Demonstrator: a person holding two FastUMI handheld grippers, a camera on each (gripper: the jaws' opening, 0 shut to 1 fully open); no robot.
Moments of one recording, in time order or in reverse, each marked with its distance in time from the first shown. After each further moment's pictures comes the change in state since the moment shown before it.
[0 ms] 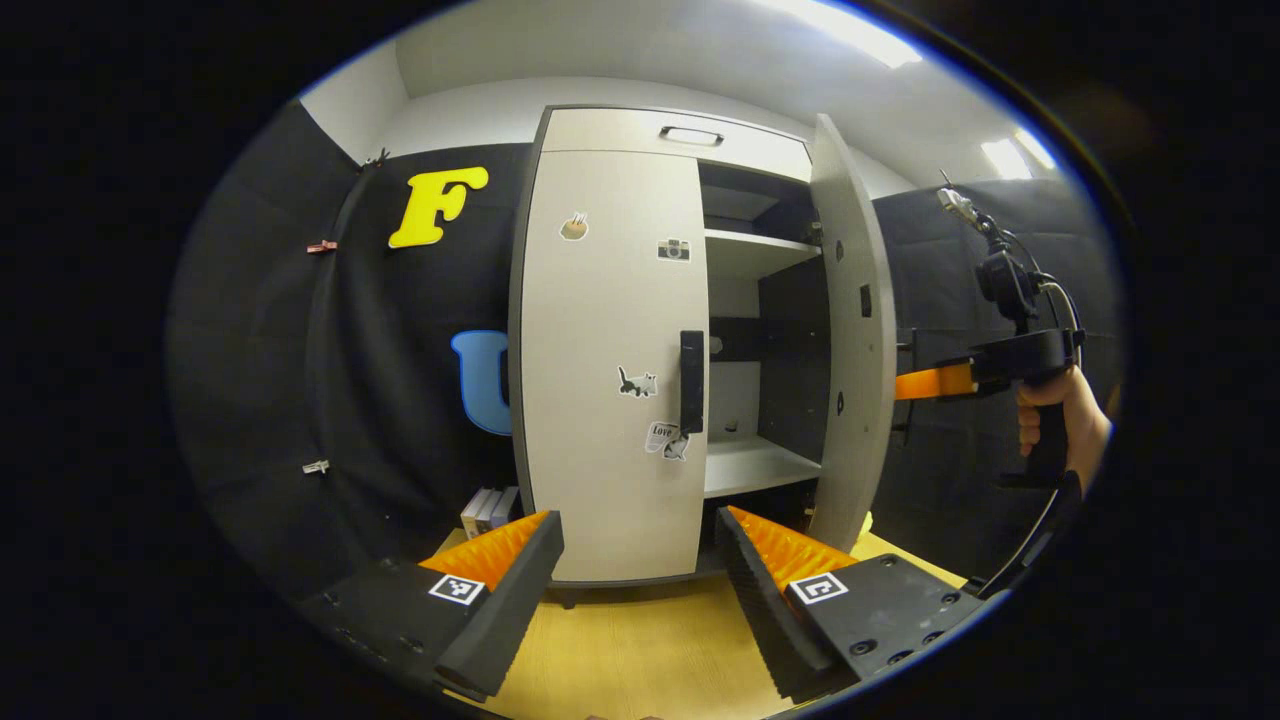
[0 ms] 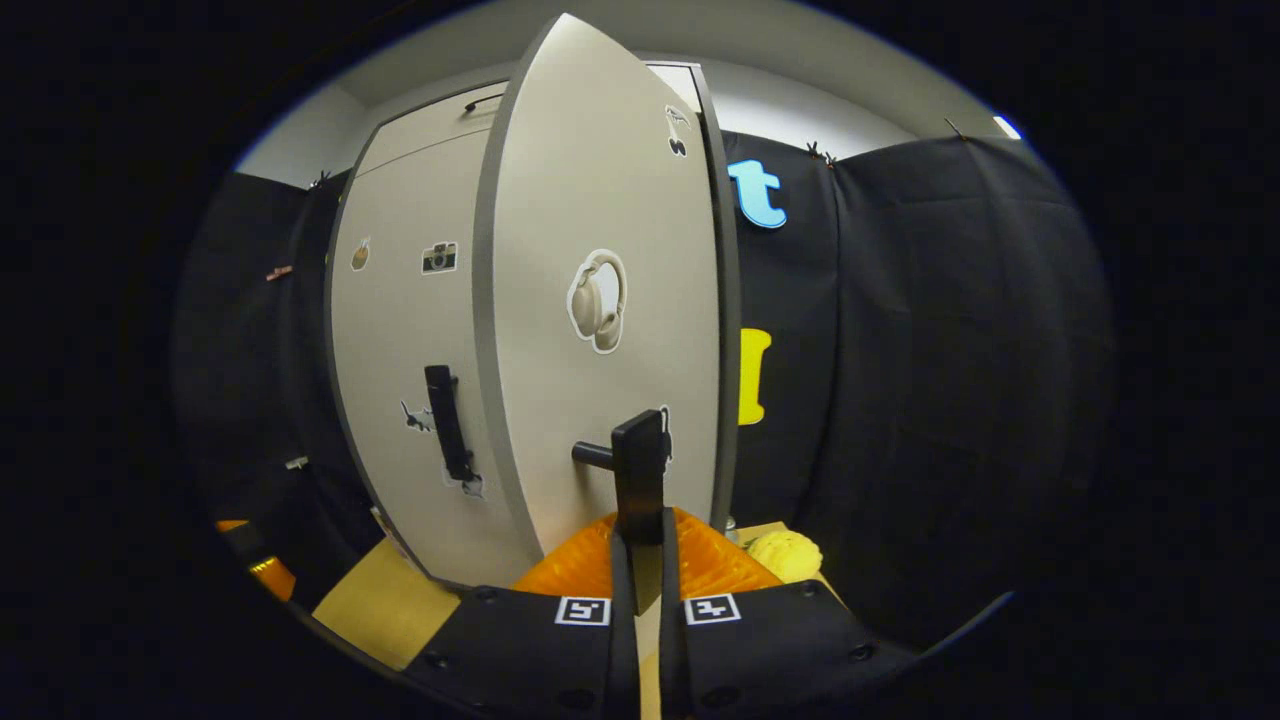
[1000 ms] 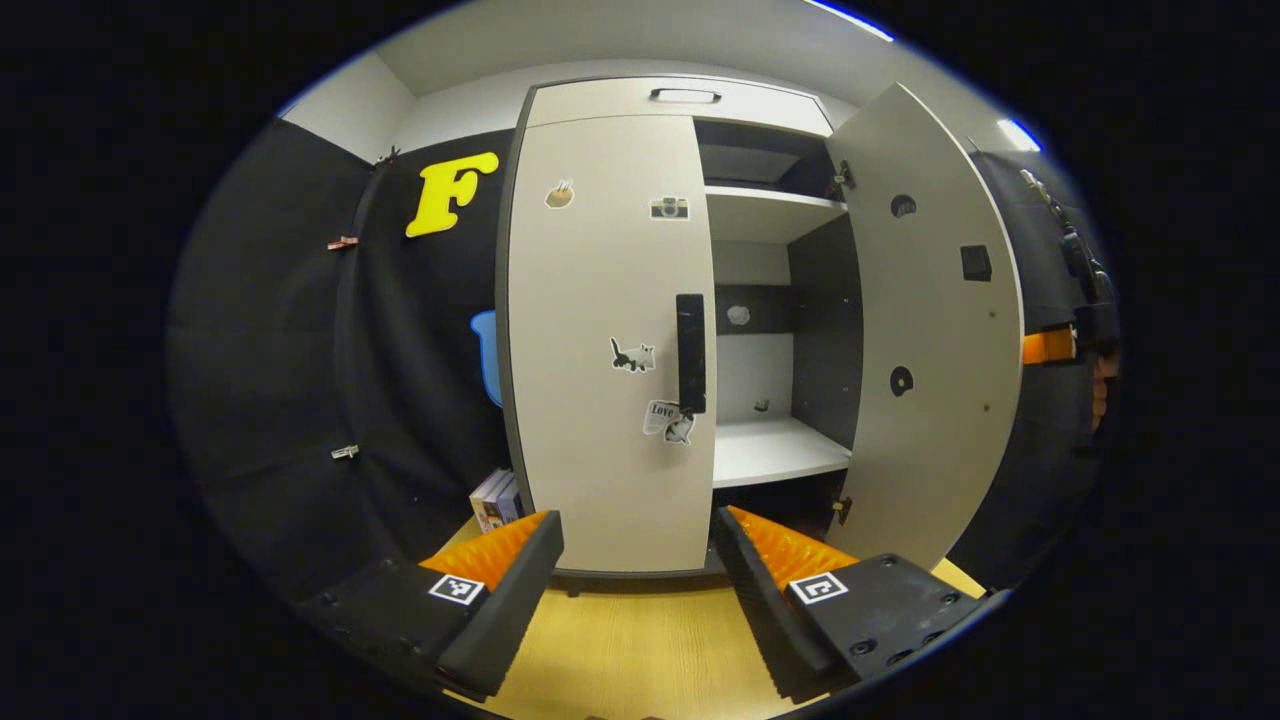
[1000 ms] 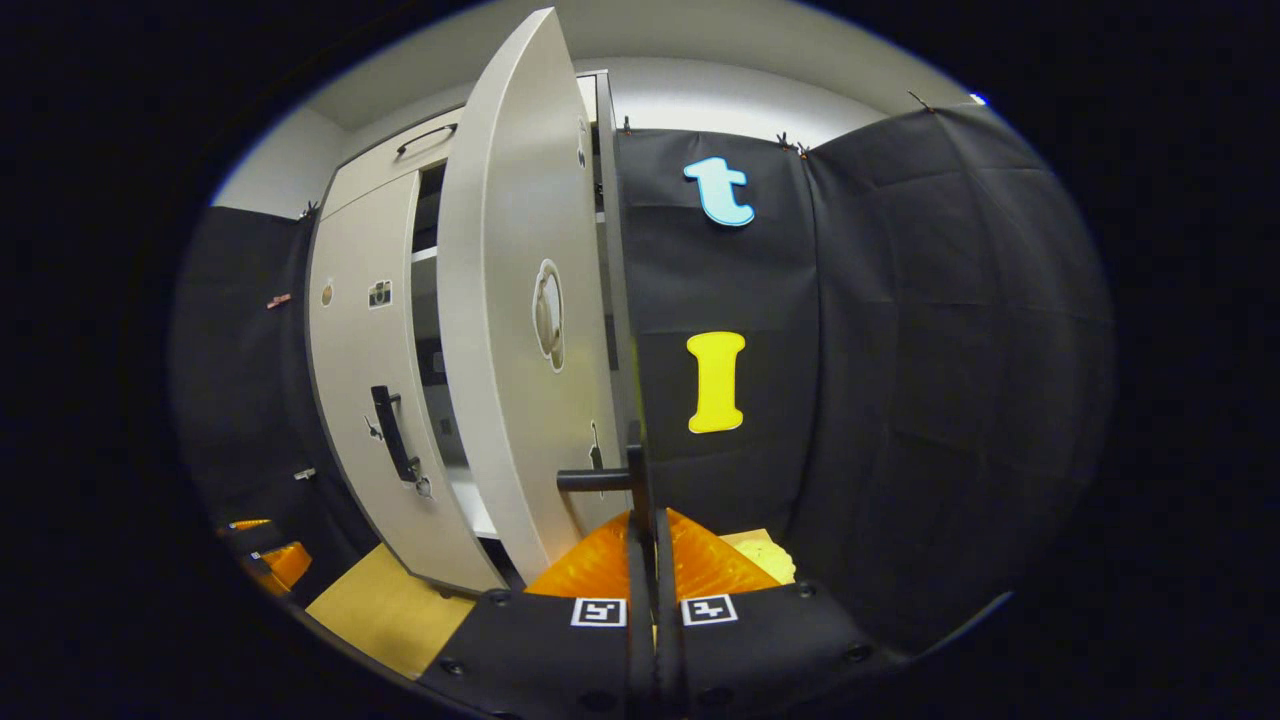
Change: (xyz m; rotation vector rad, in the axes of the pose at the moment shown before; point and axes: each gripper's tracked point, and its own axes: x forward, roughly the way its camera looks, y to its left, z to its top) left arm 0.046 -0.049 -0.020 0.012 0.087 0.170; right arm 0.011 -0.041 0.006 0.102 -0.021 0.122
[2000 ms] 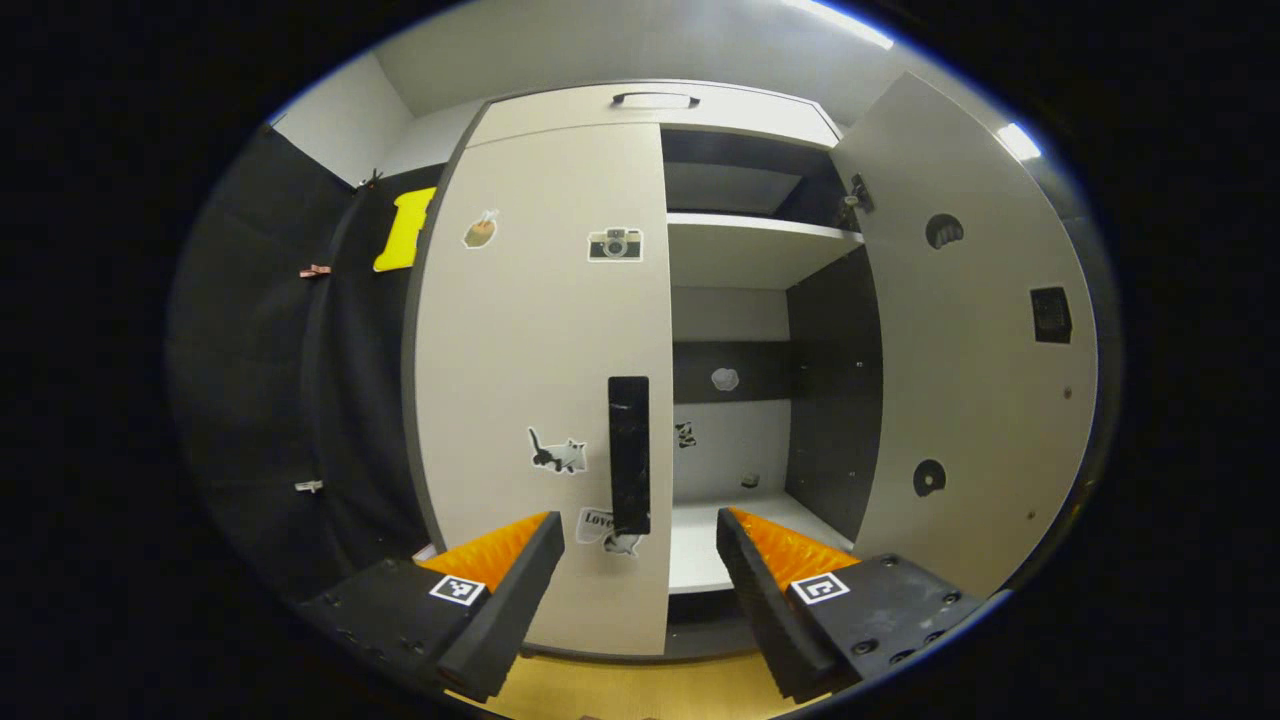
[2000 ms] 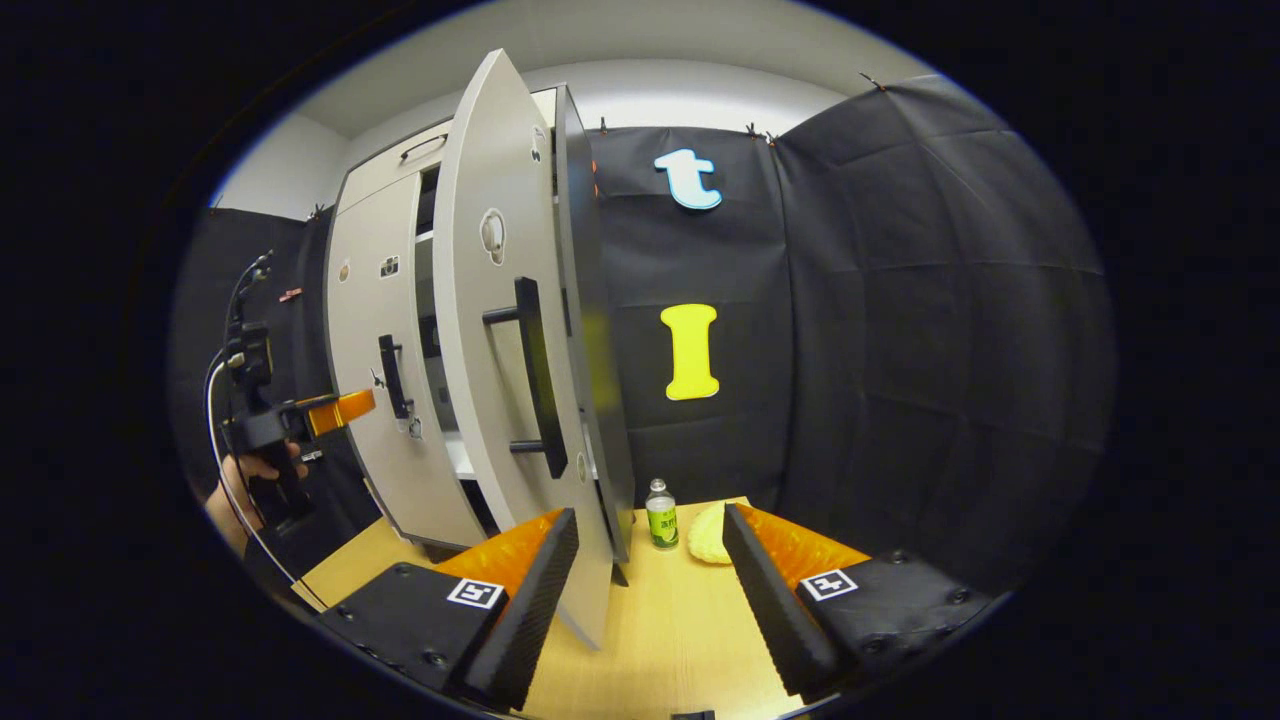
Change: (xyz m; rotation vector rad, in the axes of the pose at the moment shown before) left arm 0.129 -0.059 0.090 -0.036 -0.162 -0.041; right arm -0.045 -0.058 -0.048 -0.019 -0.004 -0.051
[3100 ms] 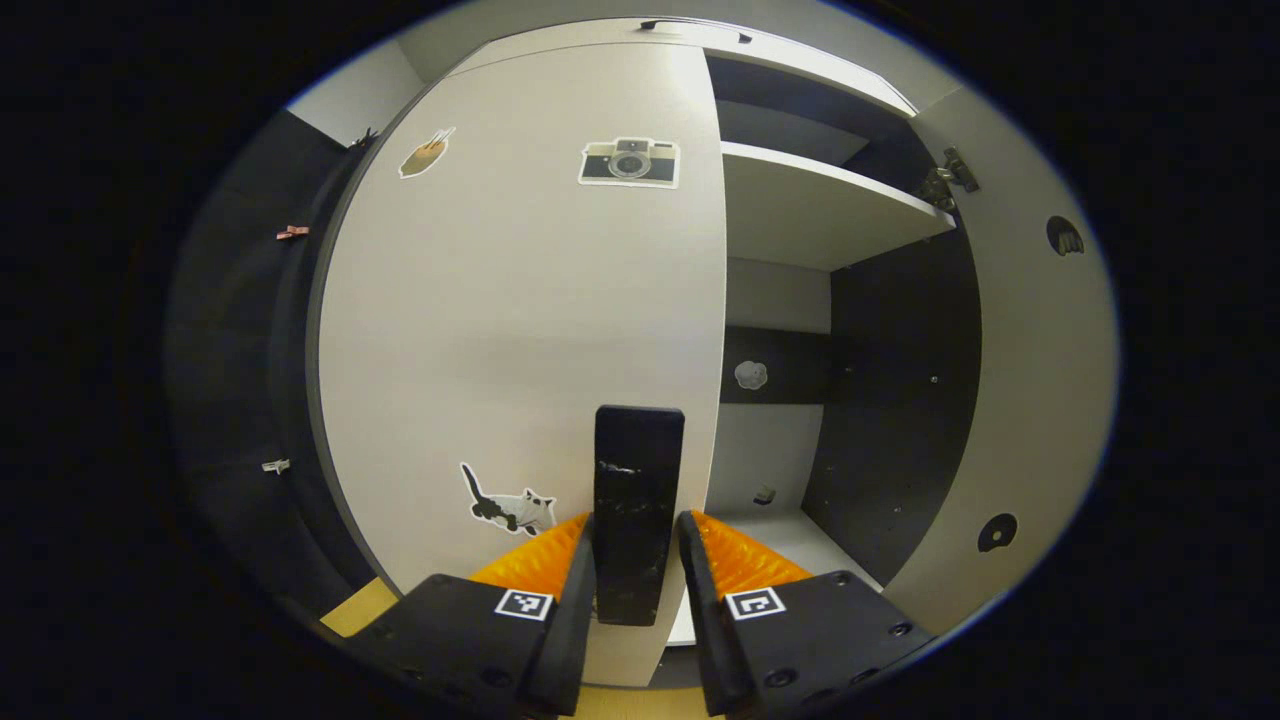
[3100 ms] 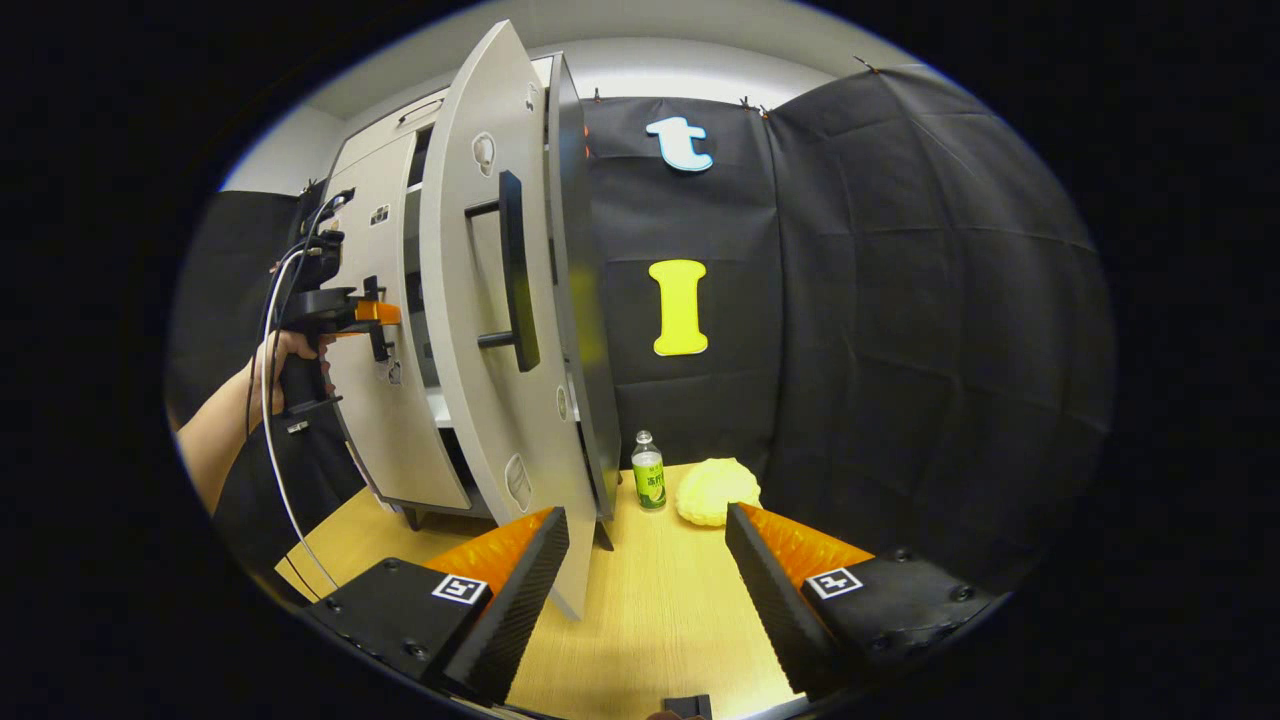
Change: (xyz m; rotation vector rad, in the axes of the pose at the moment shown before) left arm 0.105 0.021 0.002 -0.069 0.083 0.024; right arm -0.006 -0.008 -0.049 0.028 0.106 -0.028
